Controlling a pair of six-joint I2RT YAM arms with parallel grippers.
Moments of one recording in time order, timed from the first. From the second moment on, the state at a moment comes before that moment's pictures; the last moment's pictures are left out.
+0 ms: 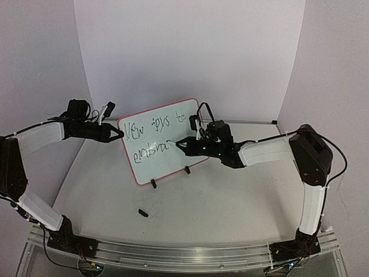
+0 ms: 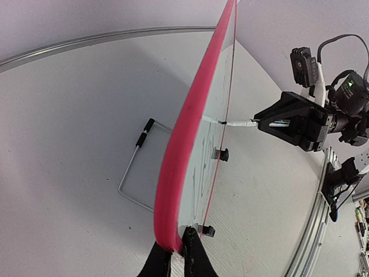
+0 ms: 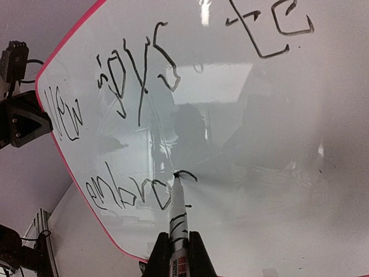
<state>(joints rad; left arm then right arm) -0.15 1.46 1.08 -0.34 0.77 0.05 0.76 1.99 1.24 0.43 -0.22 0.51</state>
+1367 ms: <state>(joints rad) -0.15 1.46 1.08 -0.34 0.77 0.05 0.76 1.92 1.12 0.48 -0.15 0.53</state>
